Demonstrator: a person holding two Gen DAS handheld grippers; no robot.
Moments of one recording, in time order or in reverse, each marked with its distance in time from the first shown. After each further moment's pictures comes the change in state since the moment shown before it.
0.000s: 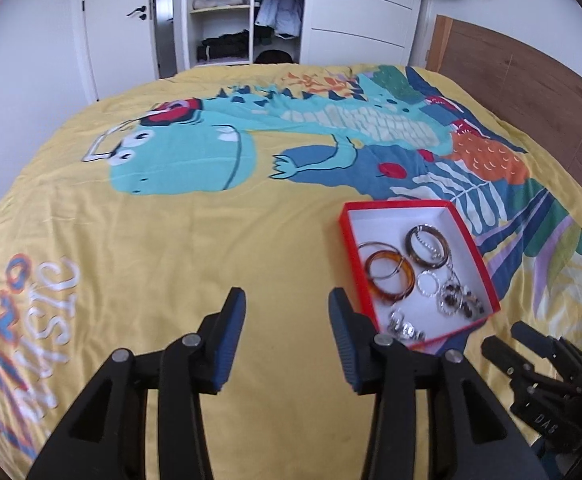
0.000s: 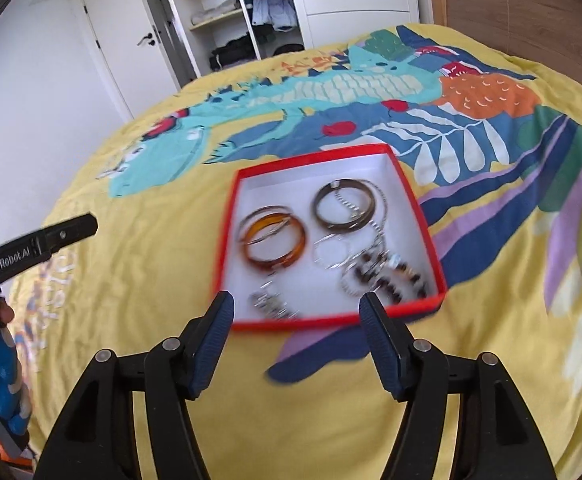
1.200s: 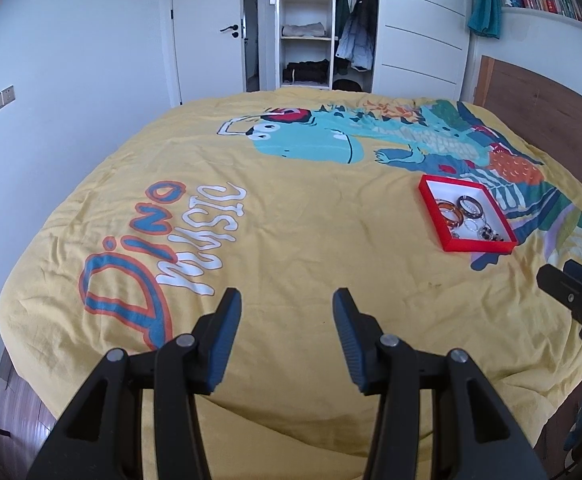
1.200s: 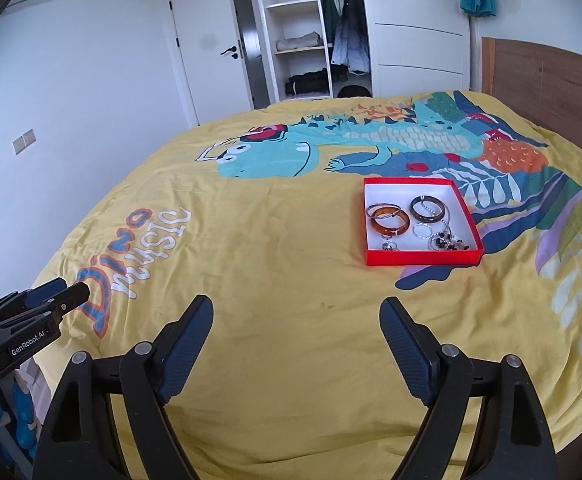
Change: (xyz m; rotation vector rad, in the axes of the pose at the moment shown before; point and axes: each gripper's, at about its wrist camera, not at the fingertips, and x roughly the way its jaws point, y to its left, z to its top) left arm -0.196 0.119 -0.179 -0.117 -0.114 0.182; right arm -0.151 0.143 -0.119 -0.190 -0.129 0.073
